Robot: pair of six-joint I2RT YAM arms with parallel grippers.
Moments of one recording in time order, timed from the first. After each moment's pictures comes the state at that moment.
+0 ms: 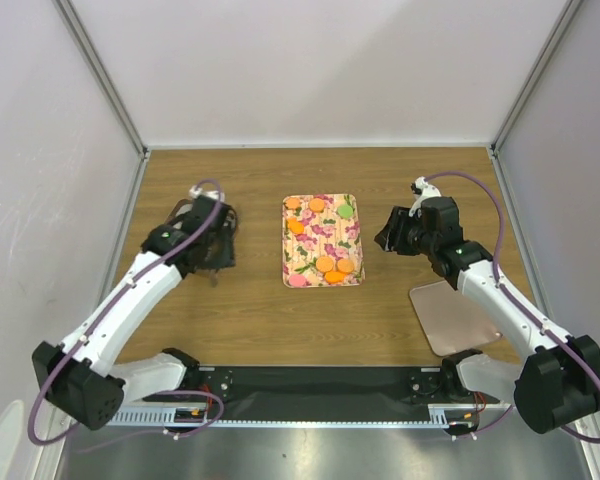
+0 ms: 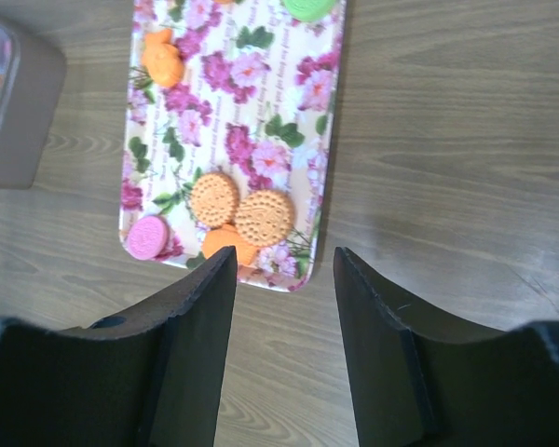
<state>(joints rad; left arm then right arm) -0.44 1.14 1.10 -0.96 -0.28 -0.46 0.33 1.14 0.82 -0.27 -0.16 0.43</state>
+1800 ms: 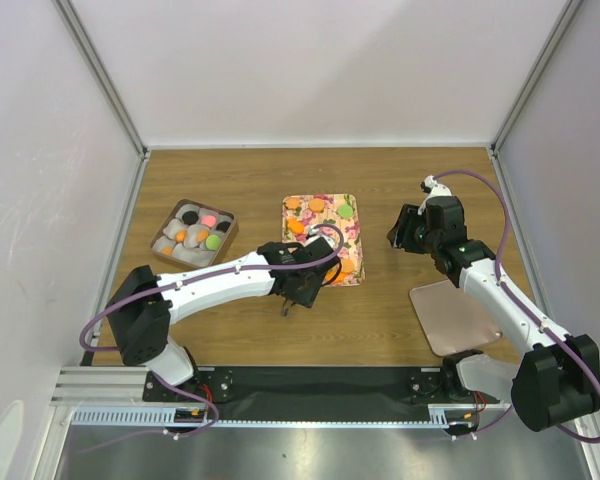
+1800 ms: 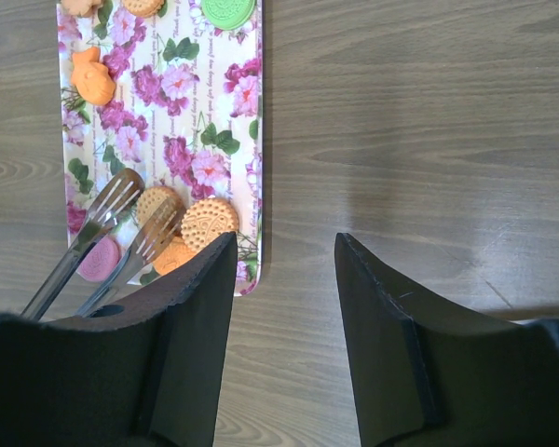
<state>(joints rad) -1.03 1.59 1.19 -0.83 -0.29 -0.52 0.28 1.16 0.82 -0.28 -0.04 0.41</state>
